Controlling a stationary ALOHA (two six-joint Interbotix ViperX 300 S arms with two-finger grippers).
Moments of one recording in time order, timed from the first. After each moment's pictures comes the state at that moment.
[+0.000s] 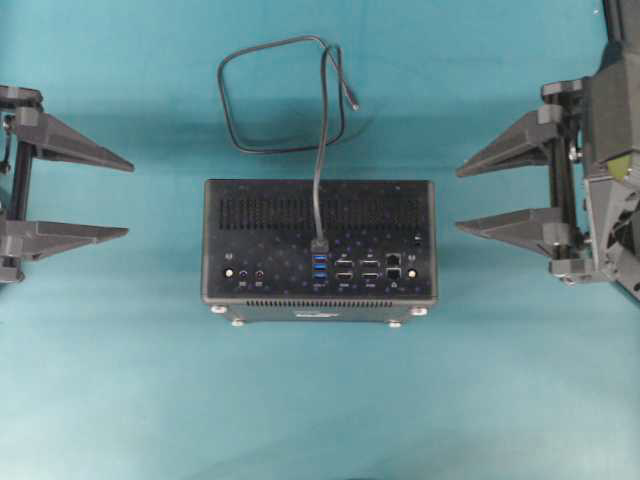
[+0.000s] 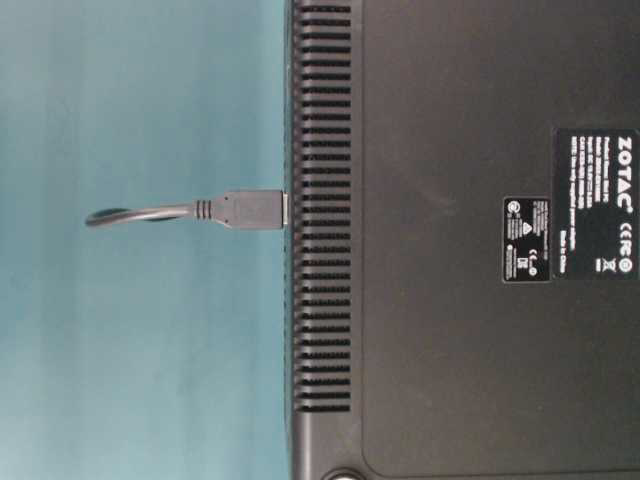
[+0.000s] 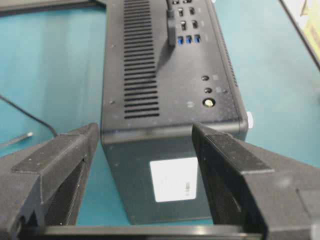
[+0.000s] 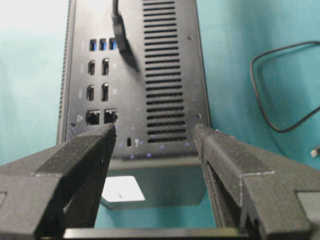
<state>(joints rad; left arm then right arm) -0.06 -0.87 0.95 0.01 0.15 0.09 0.16 -0.71 0.71 -0.25 0.58 0.39</state>
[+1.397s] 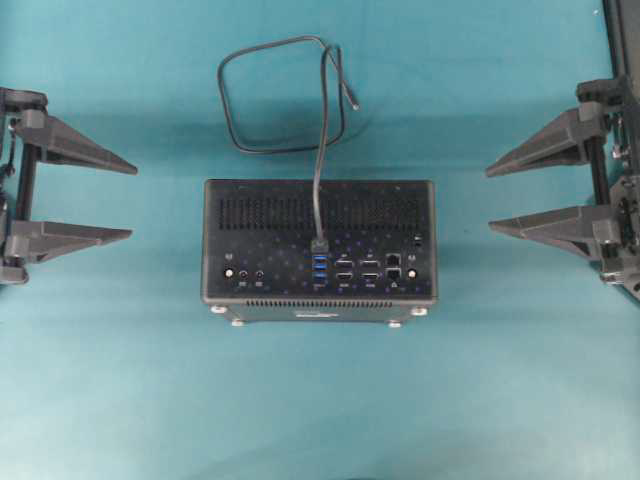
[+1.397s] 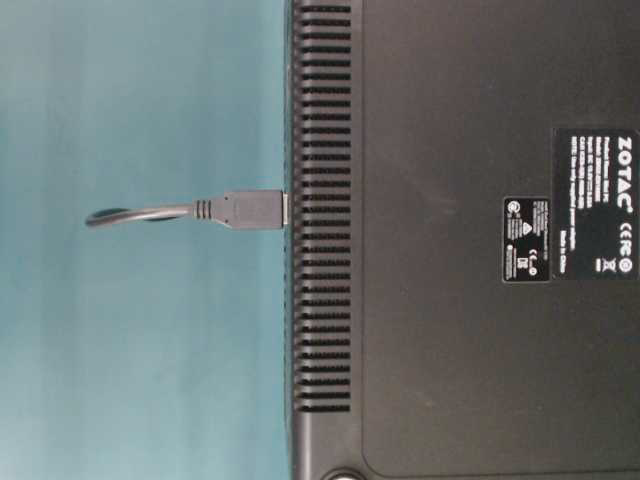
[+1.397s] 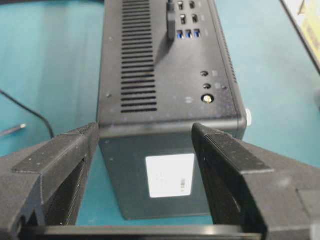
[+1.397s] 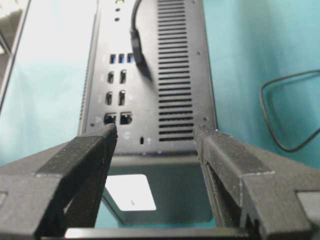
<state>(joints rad) -0.06 -0.85 0.95 0.01 0.15 0.06 0.16 -0.84 0.81 -0.24 0.46 0.39</state>
